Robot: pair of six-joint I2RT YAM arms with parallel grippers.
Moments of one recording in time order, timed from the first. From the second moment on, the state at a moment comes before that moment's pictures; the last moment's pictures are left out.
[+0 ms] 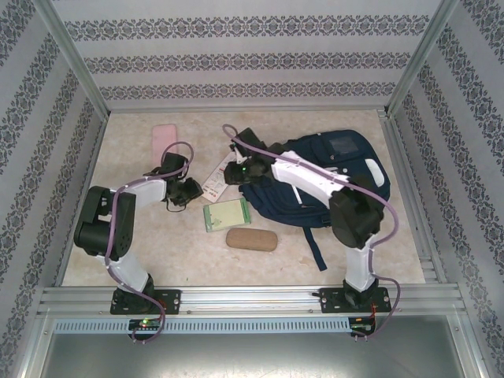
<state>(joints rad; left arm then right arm) -0.17 1.69 0.88 -0.31 0.23 -0.73 0.71 1.98 1.60 -0.63 -0.19 0.55</state>
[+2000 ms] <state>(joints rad) -0.15 1.92 1.20 -0.44 0.34 -0.61 0.64 2.24 1.56 -0.08 -0.34 1.10</state>
